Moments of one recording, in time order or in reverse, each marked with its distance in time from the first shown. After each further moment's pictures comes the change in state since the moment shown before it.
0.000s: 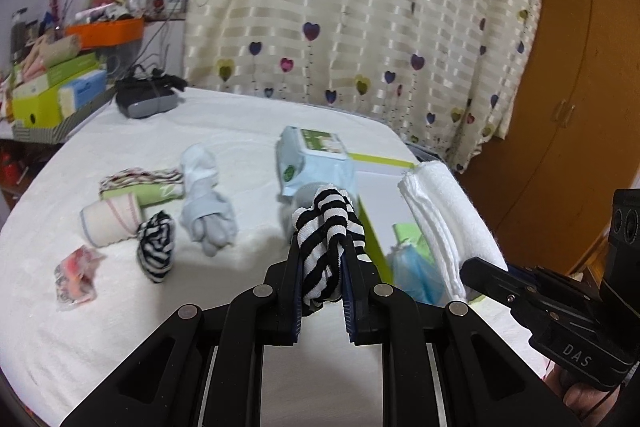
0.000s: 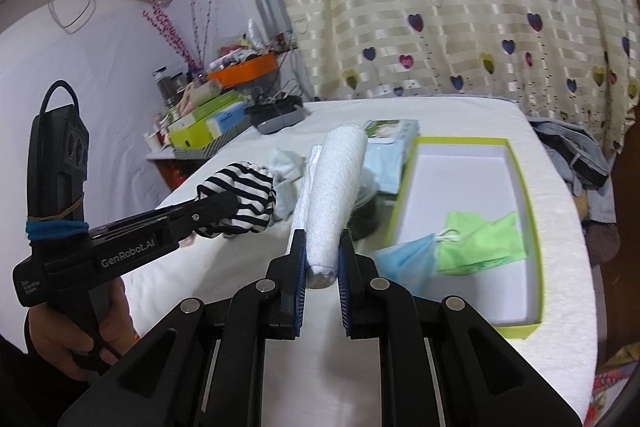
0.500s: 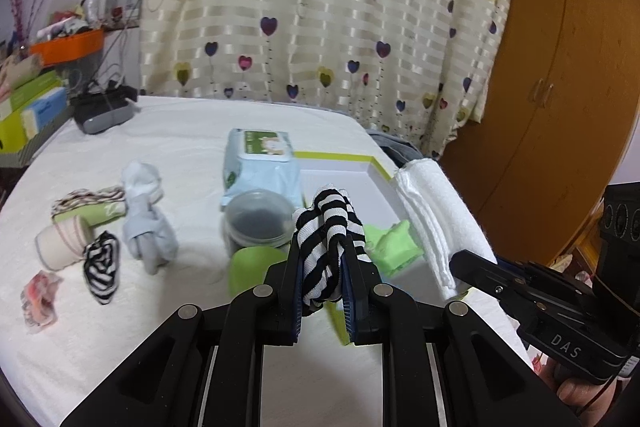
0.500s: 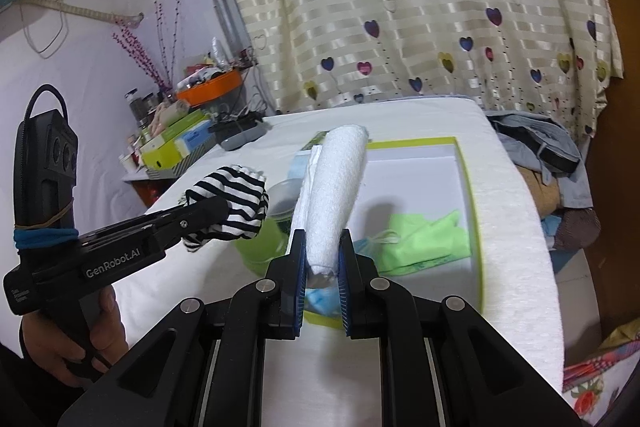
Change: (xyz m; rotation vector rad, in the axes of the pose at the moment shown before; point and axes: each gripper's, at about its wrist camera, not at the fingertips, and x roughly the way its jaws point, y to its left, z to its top) left arm 0.025 -0.051 0.009 0.071 0.027 -0.073; right arm -0.017 -0.046 0.004 0.072 -0.033 -0.078
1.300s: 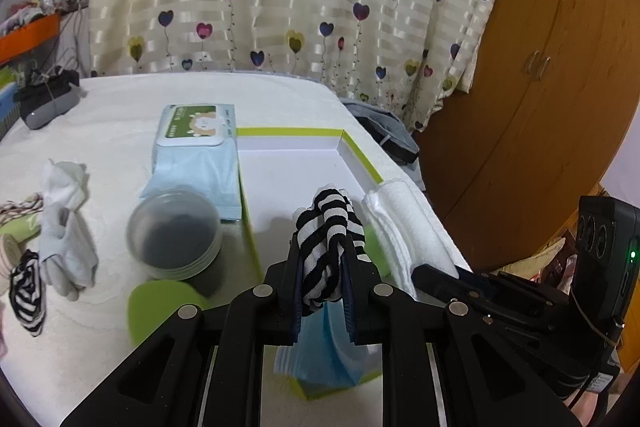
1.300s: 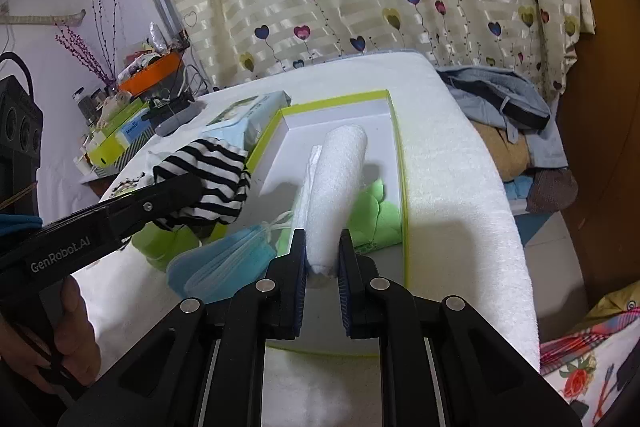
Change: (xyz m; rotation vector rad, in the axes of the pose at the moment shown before) left arm 0.088 -0.034 0.012 0.024 0.122 -0.067; right arm 0.046 -0.071 -0.005 0.096 0.118 -0.123
